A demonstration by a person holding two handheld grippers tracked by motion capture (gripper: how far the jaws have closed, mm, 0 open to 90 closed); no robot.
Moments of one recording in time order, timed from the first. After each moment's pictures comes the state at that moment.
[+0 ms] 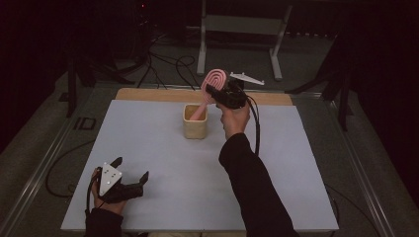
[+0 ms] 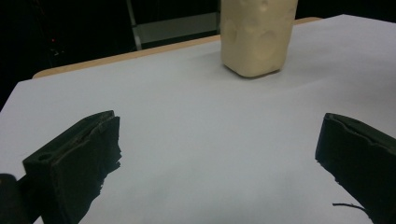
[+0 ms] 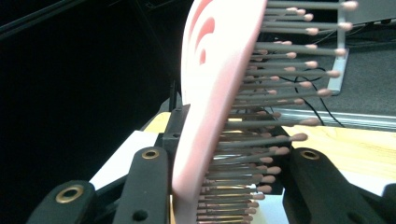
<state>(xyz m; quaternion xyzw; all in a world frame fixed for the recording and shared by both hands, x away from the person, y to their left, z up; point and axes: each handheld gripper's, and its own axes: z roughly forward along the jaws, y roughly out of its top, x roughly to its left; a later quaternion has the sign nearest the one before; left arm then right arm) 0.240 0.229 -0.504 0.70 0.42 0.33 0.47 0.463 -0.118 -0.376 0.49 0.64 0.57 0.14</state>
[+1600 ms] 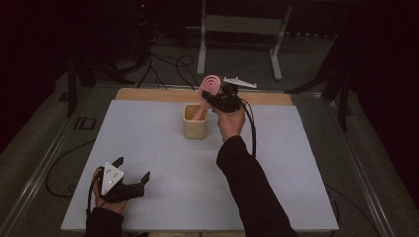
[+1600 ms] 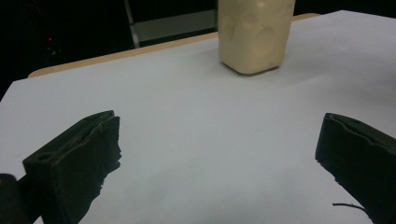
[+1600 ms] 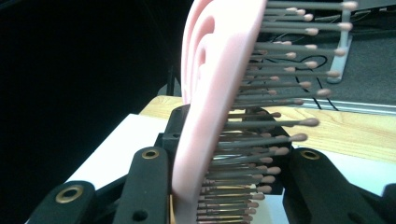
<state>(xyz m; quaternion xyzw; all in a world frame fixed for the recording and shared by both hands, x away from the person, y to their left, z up) 0.243 0.227 -0.506 0.71 0.42 0.33 0.47 0.468 -0.107 -0.396 0.49 0.66 0.55 0.14</state>
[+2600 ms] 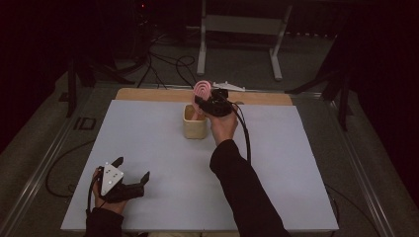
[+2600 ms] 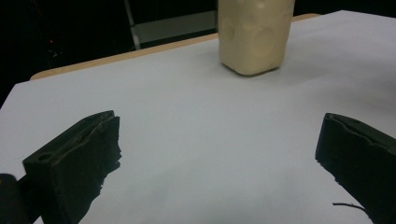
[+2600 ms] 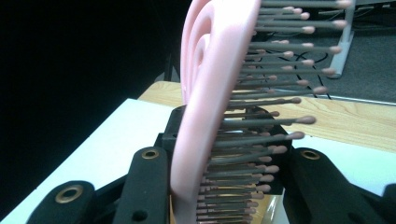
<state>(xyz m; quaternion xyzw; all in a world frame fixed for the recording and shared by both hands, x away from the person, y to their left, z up) 0.242 0.227 -0.505 0.71 0.42 0.33 0.47 0.464 -0.082 -0.410 0.48 0.68 0.53 0.15</state>
